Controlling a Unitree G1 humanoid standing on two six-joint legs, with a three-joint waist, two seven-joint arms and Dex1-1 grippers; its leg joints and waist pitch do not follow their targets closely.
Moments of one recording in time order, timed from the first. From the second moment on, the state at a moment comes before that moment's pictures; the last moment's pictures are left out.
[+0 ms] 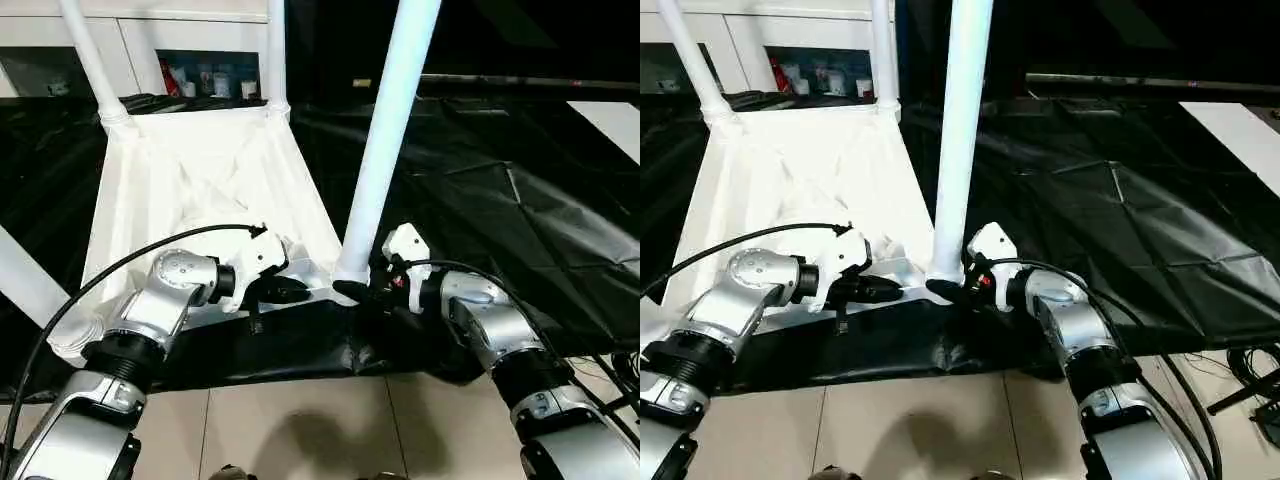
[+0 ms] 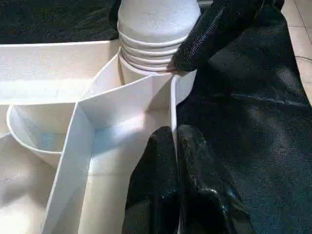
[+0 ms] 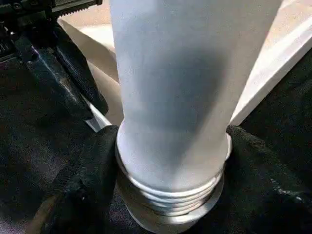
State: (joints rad) left arm -0.59 0.40 -0.25 0.60 0.00 0.06 -1.15; right arm -0.58 -0.23 0.16 0.76 0.11 -0.06 0.95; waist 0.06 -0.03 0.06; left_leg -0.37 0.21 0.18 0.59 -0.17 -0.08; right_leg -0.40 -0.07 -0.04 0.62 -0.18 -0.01
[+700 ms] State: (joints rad) left arm -0.68 0.19 -0.25 0.71 0.10 0.14 -0.76; right arm -0.65 -0.03 0.01 0.94 0.11 -0.09 0.32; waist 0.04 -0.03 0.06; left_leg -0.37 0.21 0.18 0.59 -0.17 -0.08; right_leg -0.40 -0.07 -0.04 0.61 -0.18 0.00
